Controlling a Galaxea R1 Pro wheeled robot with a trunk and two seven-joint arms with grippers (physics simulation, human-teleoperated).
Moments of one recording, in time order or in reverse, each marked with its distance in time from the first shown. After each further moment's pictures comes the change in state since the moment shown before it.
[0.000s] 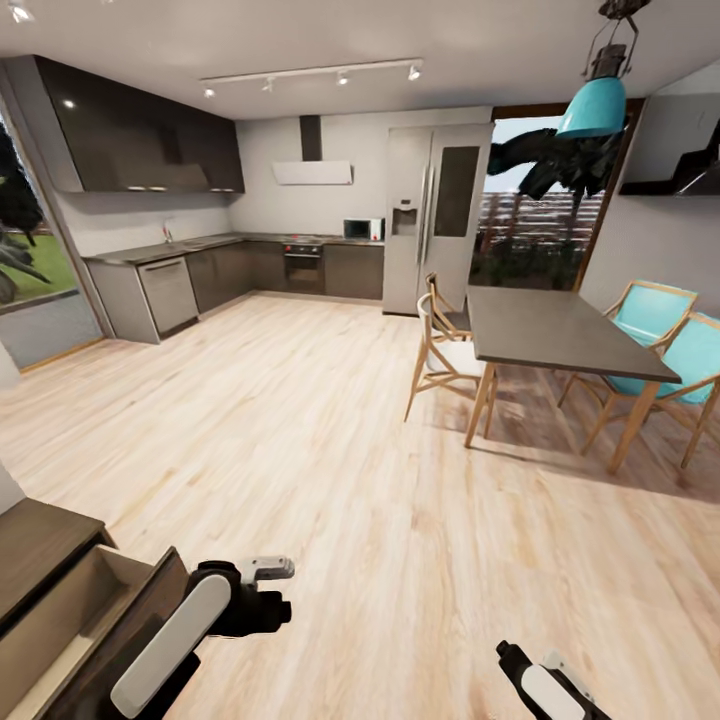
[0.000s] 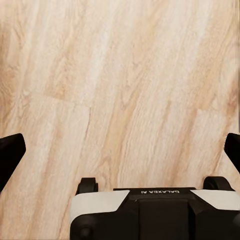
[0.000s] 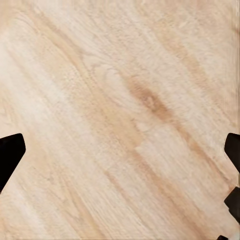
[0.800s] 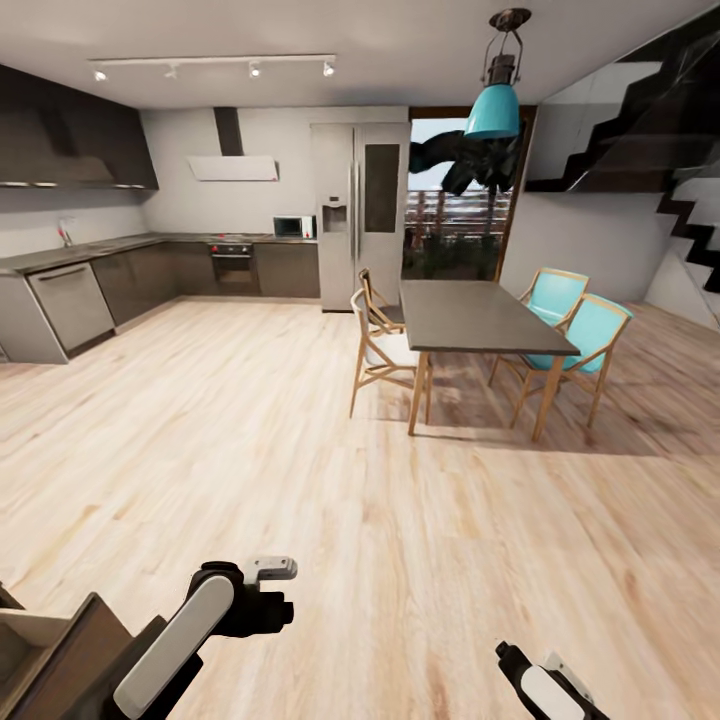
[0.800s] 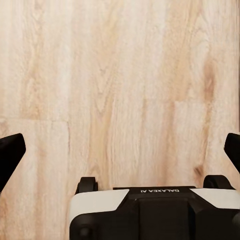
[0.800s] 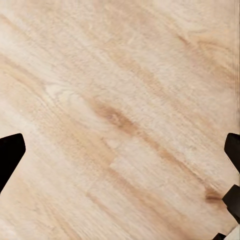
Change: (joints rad) left arm 0.000 -0.008 -0.006 0.000 -0.007 -0.001 0.001; right arm 0.000 0.002 0.000 0.006 0.000 0.000 0.005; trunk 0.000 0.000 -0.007
